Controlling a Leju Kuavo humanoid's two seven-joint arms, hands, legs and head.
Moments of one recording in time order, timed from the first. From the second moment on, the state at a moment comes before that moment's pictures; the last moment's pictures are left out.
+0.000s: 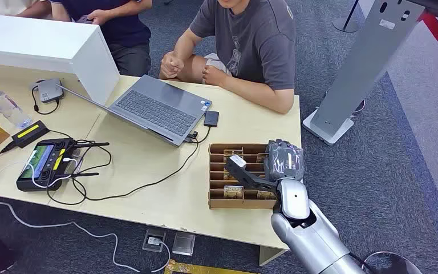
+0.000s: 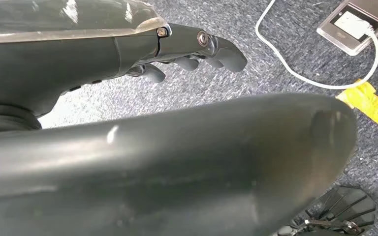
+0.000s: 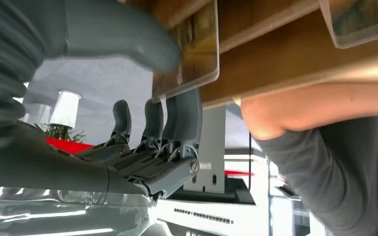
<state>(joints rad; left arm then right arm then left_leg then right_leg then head) -0.08 -0.01 -0.18 -0.20 -0.62 0.20 -0.04 -0.54 -0.01 0.73 -1.08 1.20 -0.16 0.43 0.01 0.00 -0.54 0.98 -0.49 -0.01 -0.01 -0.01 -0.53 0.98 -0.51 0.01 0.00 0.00</state>
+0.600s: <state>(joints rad) -0.08 -0.01 -0.20 -0.20 -0.62 0.20 -0.04 -0.54 -0.01 0.73 -1.08 1.22 -0.16 0.43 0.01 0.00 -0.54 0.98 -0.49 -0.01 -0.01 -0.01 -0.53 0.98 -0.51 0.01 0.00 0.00</state>
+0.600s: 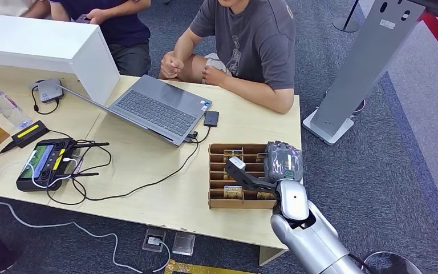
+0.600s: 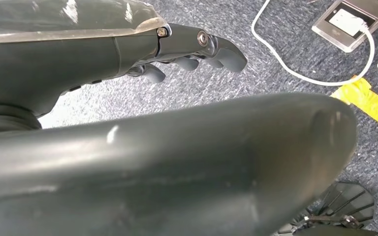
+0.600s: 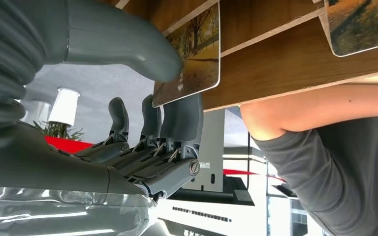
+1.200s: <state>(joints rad) -0.08 -0.02 -0.21 -0.20 -0.62 0.20 -0.04 -0.54 0.00 0.73 -1.06 1.22 -0.16 0.42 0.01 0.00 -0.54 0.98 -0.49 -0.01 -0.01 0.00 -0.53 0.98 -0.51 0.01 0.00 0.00</state>
